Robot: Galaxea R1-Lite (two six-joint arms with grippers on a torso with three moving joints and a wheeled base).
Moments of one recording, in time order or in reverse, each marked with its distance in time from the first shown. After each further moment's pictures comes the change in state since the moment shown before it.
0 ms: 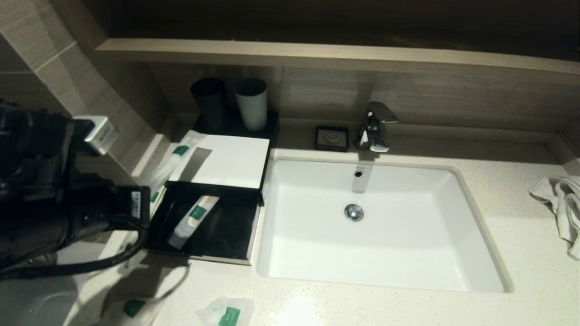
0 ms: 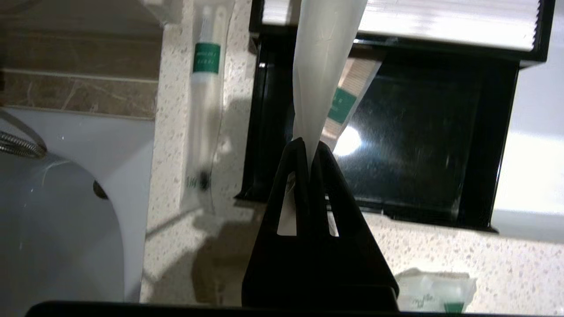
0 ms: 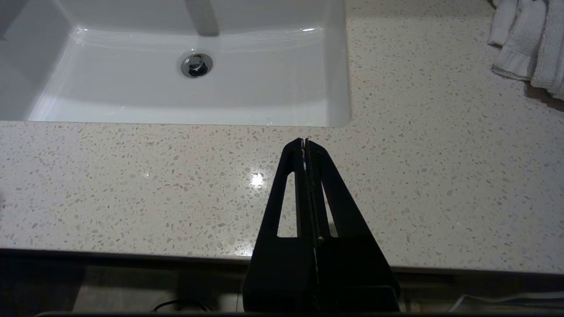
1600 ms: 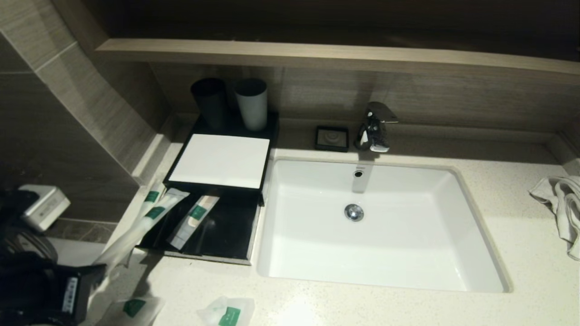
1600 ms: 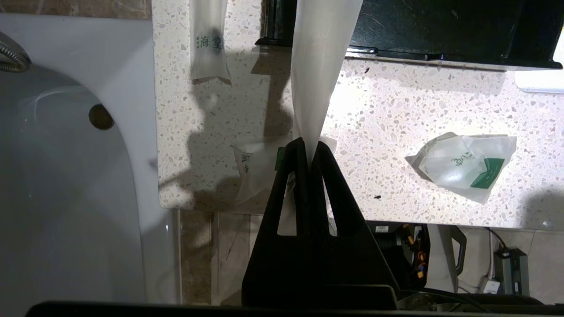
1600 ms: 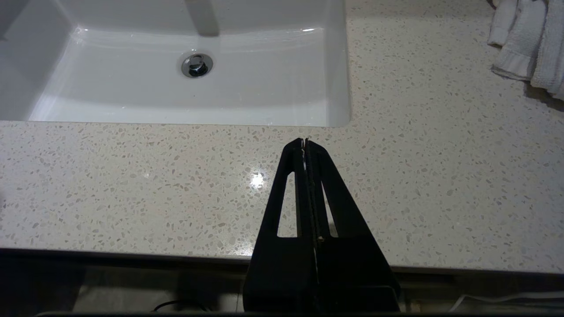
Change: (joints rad) left arm -0.006 -0.225 0.155 0.270 -0.081 -0.049; right arm 0.000 0.000 0.000 0.000 0.000 0.000
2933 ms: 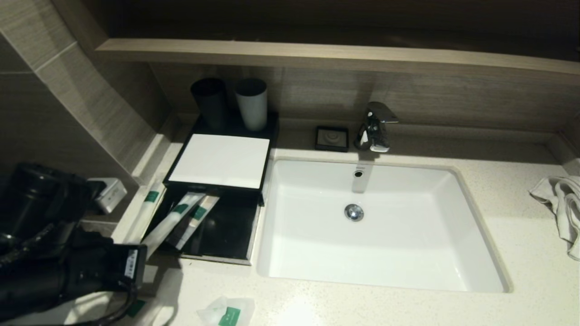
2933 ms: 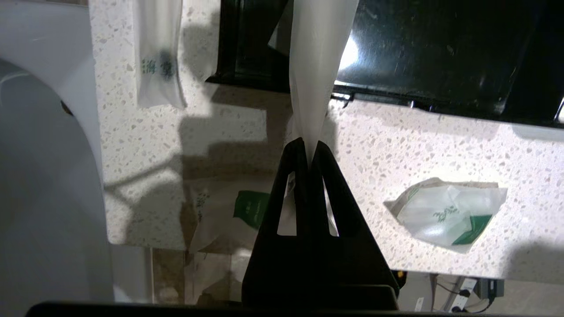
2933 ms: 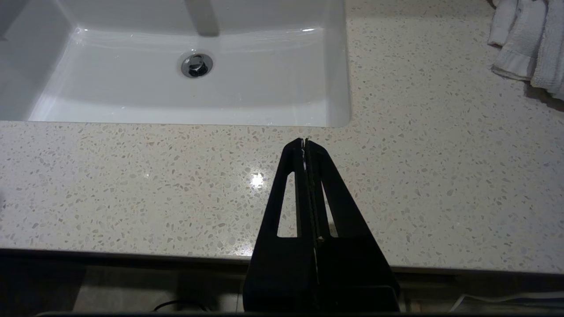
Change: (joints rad) left arm 0.000 0.227 -0.023 -0.138 -0.018 -0.069; right arm 0.000 0.000 0.000 0.000 0.000 0.000
